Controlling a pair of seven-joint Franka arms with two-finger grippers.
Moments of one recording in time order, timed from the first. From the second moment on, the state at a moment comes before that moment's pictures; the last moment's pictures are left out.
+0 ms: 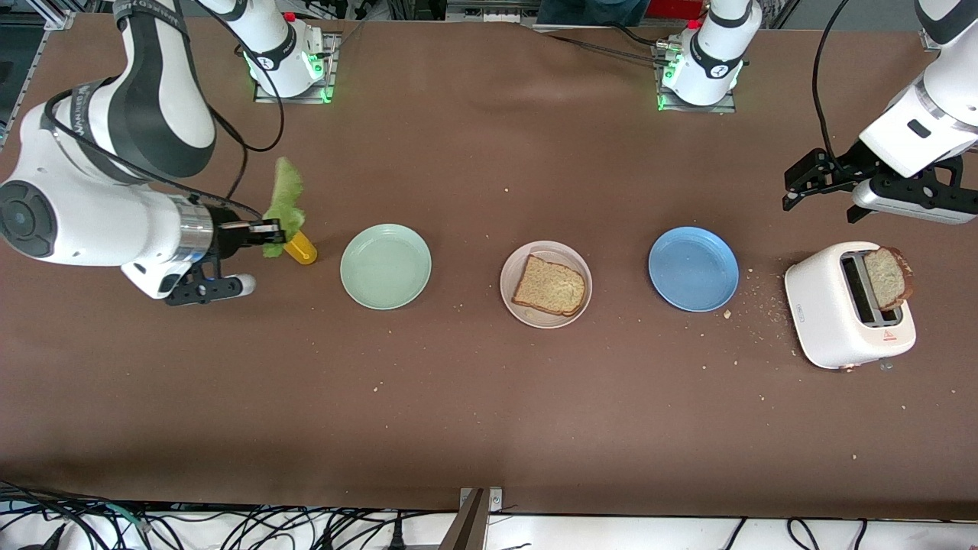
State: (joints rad) left arm 0.05 -0.07 -0.12 -1.78 -0.07 1.81 0.11; right arm 0.42 0.40 -0.27 -1.42 0.44 1.50 0.16
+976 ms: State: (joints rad) left arm 0.05 -0.07 -0.12 -1.78 -0.07 1.81 0.11; right arm 0.70 0.64 -0.17 -1.36 0.59 1.94 1.11
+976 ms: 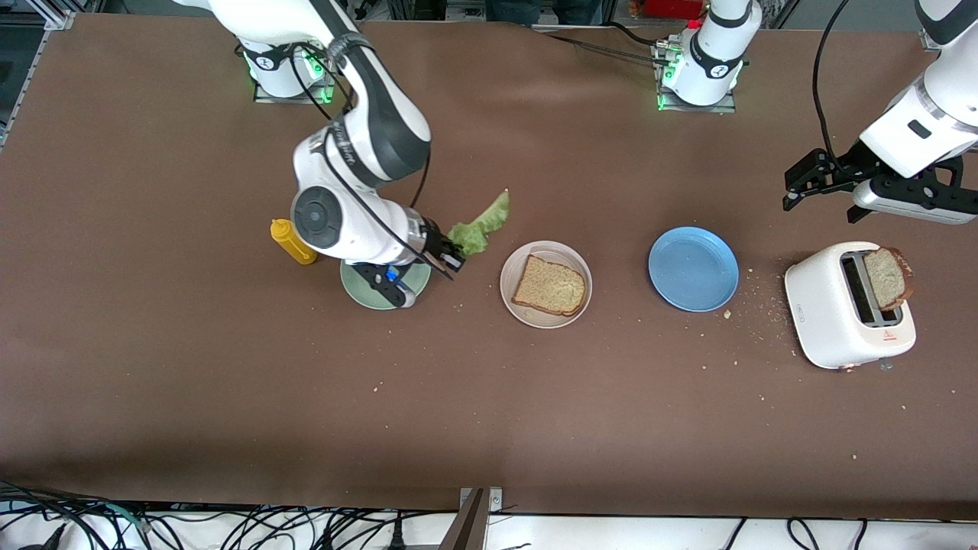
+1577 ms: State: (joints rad) left arm 0.05 -0.07 -0.12 -1.78 -0.07 1.81 0.11; right arm 0.70 0.81 -0.10 -1.31 0.81 2.13 1.38
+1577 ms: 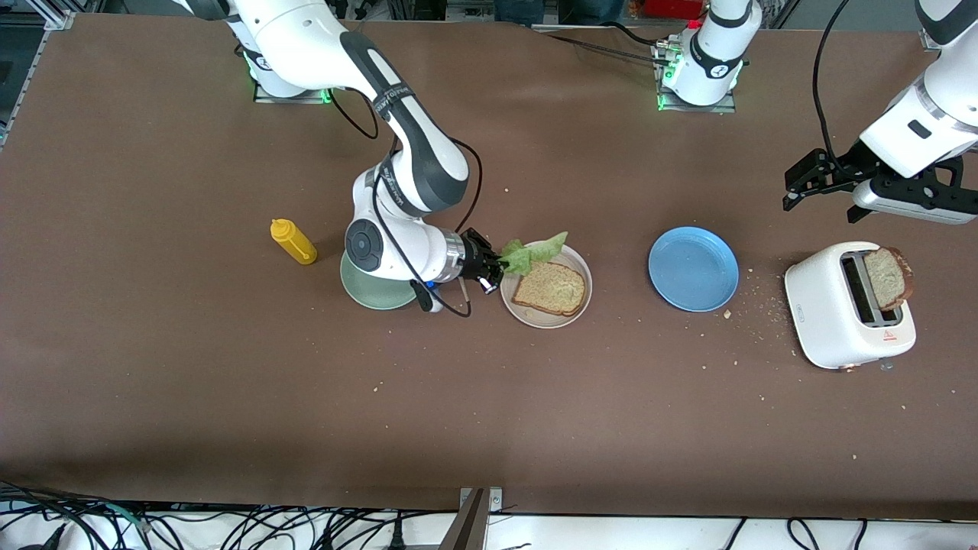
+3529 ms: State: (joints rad) left arm 0.05 -0.06 -0.12 -1.78 -0.07 1.81 0.11; right arm 0.72 1.00 -0.11 -1.13 0.79 2.24 1.40
